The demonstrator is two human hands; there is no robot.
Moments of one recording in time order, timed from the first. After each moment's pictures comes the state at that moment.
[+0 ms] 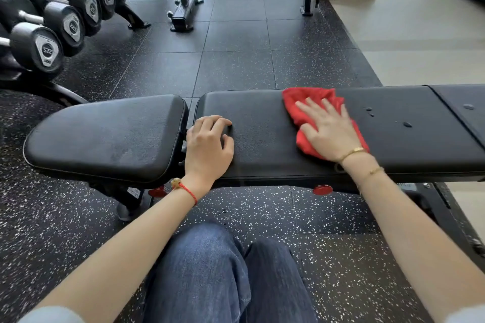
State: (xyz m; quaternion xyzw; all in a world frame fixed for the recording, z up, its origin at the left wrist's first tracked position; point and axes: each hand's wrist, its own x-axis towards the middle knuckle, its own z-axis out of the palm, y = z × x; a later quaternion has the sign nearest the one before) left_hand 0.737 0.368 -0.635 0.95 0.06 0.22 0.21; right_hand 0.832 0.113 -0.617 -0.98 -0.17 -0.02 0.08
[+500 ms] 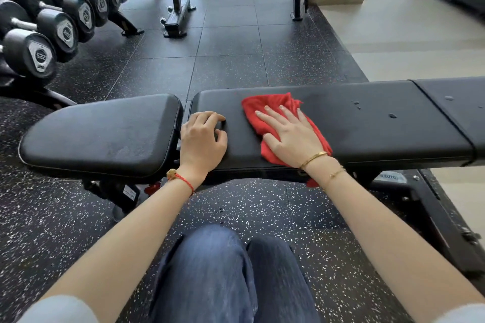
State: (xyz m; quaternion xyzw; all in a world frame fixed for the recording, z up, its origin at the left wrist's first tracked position) left_hand 0.739 0.370 -0.635 0.95 0.06 0.23 0.21; right_hand 0.787 0.162 -0.620 -0.96 -0.25 -0.04 0.10
